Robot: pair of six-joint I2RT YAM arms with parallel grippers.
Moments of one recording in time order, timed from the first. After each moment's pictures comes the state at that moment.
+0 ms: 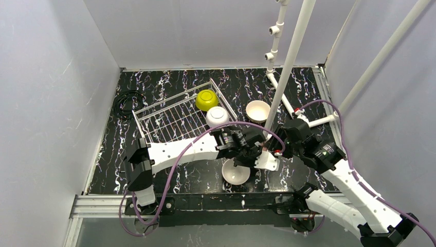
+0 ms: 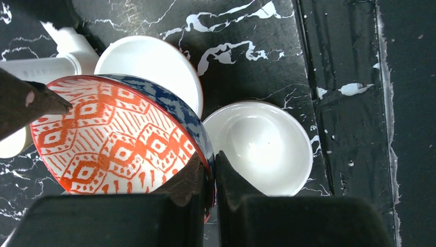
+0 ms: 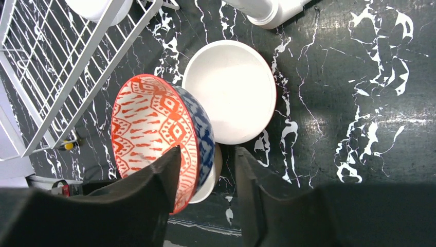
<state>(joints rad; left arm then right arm) -1.24 1.73 1.50 -0.80 0.15 0.67 0.66 0.78 0.87 -0.91 0.15 0.91</state>
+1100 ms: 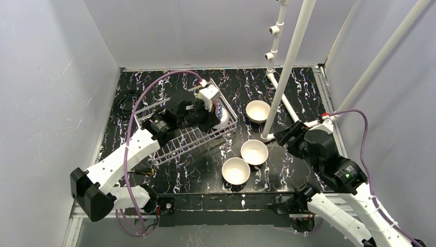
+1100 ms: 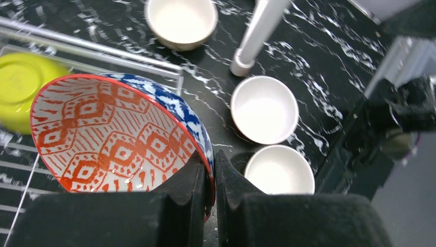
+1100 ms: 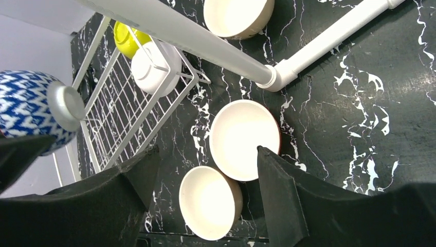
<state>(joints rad) -0.76 1.24 1.19 -0.46 0.28 -0.03 0.66 0.54 0.86 -0.85 0.35 0.97</state>
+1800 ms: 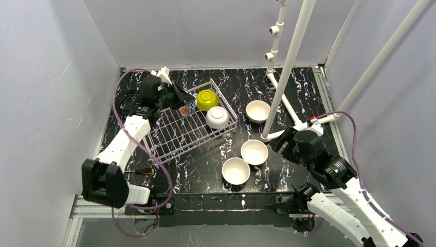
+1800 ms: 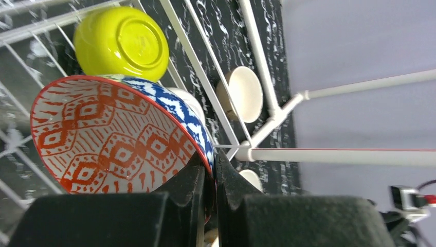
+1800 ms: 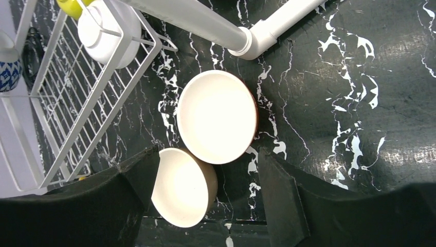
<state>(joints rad) -0.26 1.29 1.08 -0.22 0.35 -0.67 0.66 0.55 0.76 -0.88 0.28 0.97</state>
